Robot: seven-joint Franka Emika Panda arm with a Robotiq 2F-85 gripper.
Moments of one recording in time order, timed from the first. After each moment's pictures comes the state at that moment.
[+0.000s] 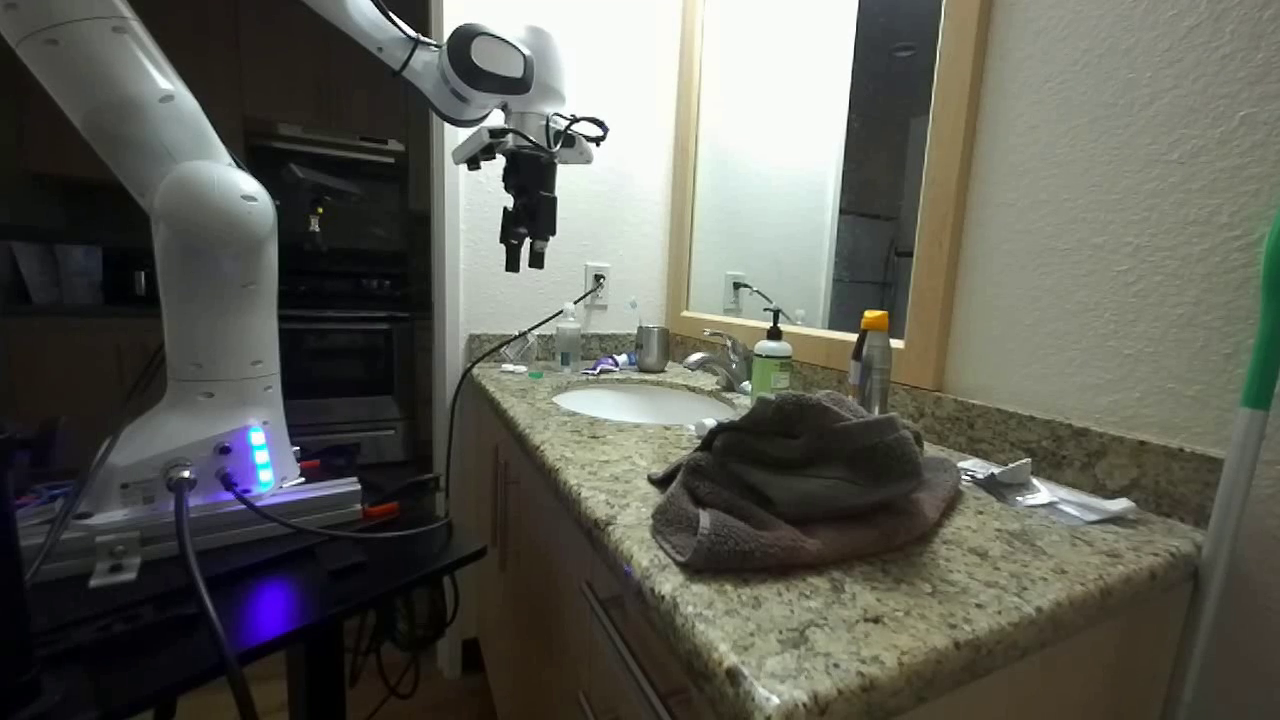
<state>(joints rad) -0.24 -0.52 -0.20 -2.51 -0.20 1.92 -0.05</state>
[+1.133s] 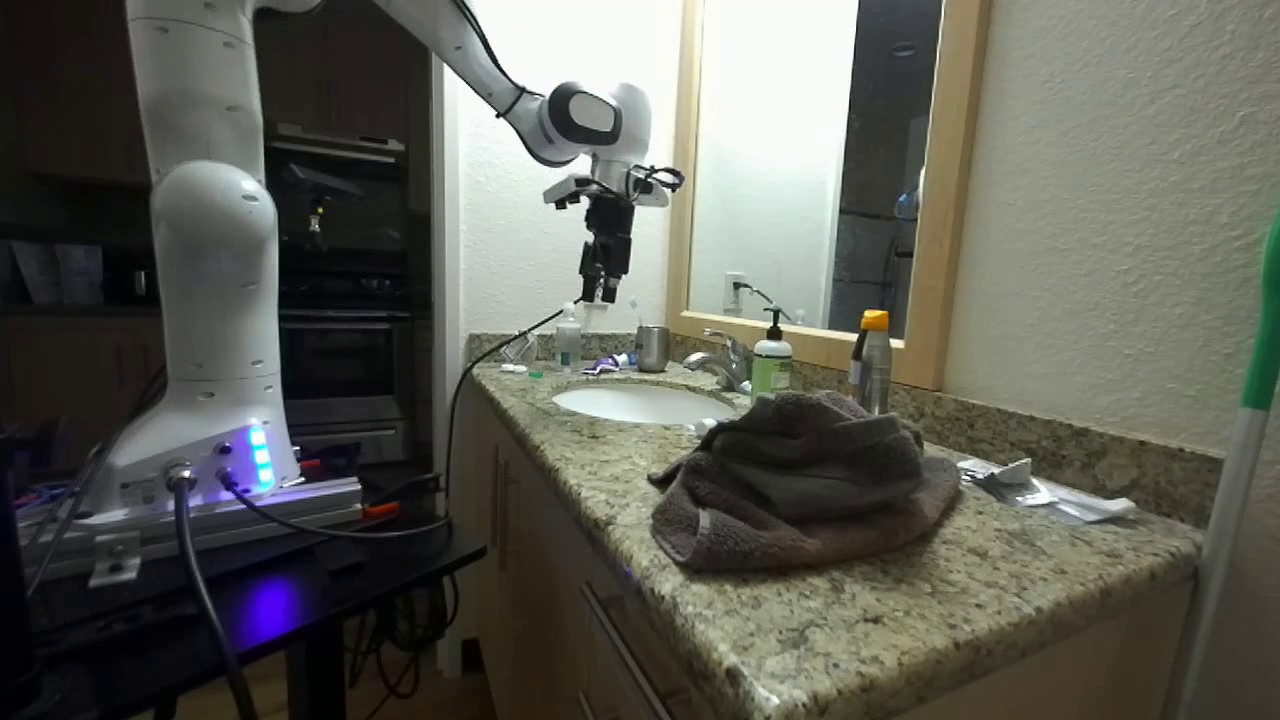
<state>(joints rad) -0.23 -0.02 -0.23 -2.14 -0.06 1.98 0.00</state>
